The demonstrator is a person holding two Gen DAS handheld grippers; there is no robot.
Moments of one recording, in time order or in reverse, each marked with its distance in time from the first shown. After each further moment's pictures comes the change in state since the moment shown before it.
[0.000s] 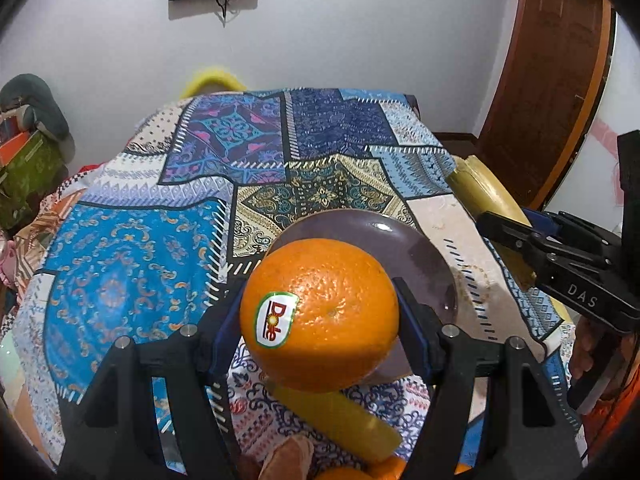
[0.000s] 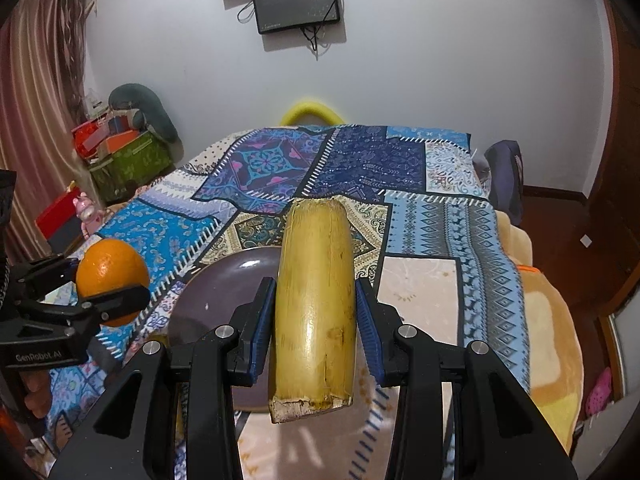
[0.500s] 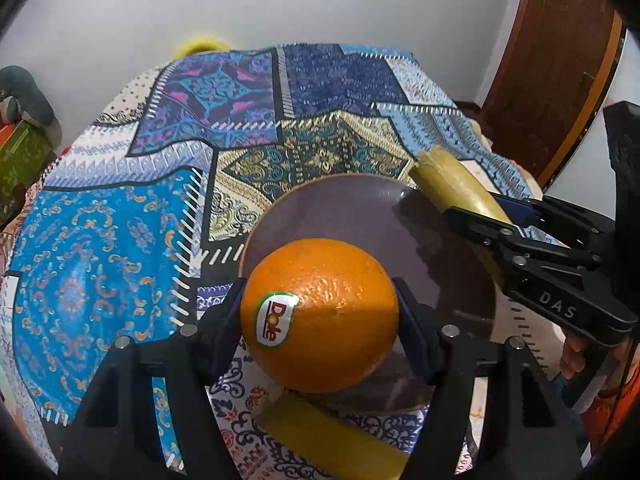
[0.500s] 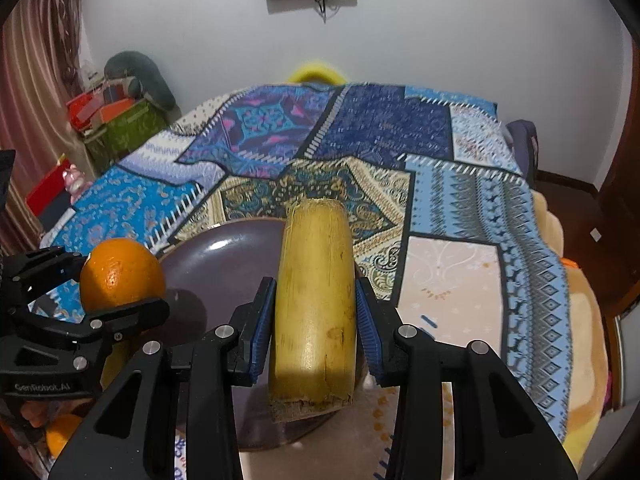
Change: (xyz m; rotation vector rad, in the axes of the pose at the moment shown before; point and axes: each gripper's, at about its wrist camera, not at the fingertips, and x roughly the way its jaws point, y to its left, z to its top) left arm 0.063 0.005 0.001 0.015 0.131 -0.008; right arm 0.063 0.002 -0.006 -0.026 0.122 0.018
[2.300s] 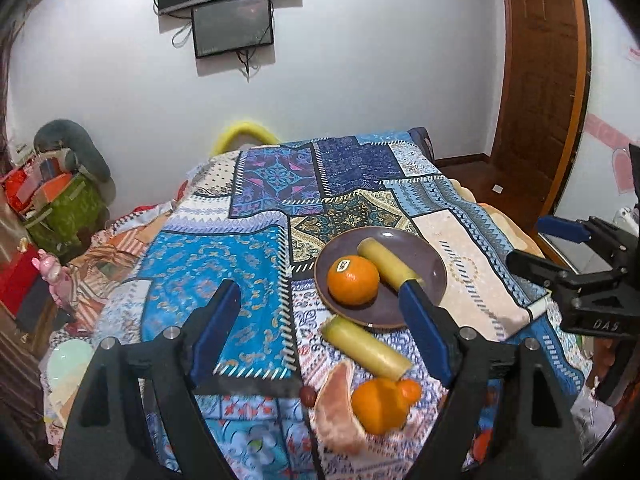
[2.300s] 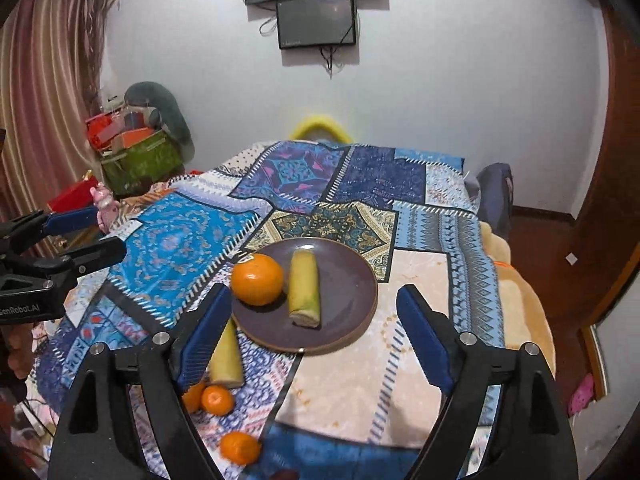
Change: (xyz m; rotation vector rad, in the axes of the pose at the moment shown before) left arm -0.206 -0.005 -0.072 0.061 -0.299 0.141; right arm -0.155 0.058 -0.035 -0.030 -0.177 -0.057
